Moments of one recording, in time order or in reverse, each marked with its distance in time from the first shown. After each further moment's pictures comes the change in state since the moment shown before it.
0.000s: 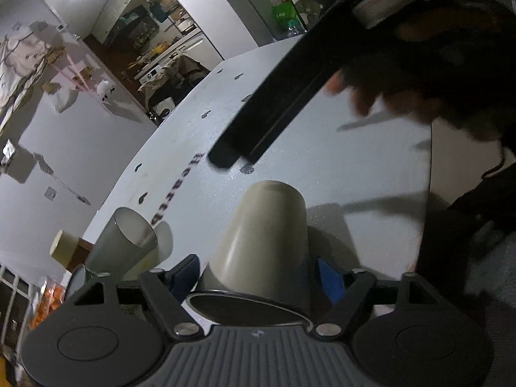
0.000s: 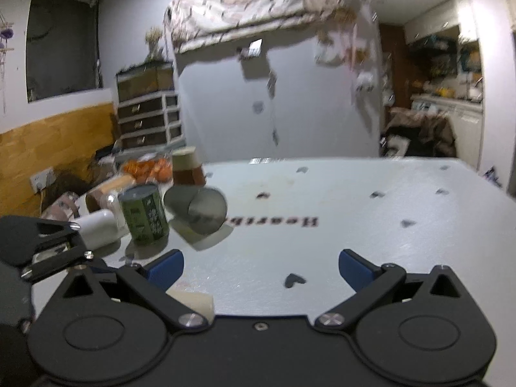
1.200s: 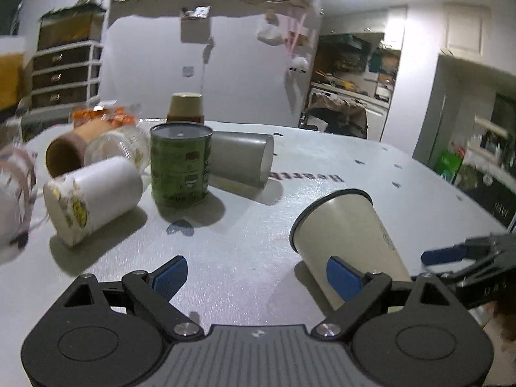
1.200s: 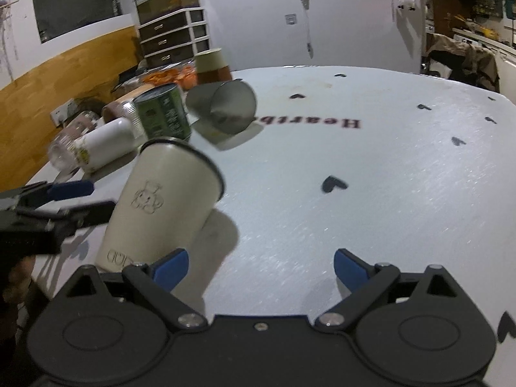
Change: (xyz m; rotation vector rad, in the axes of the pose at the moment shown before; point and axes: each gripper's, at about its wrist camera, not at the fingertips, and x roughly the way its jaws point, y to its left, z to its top) left arm -0.006 0.059 -0.096 -0.978 -0.173 0.162; right arm 0.021 0.004 -0.039 -0.025 0.292 0.126
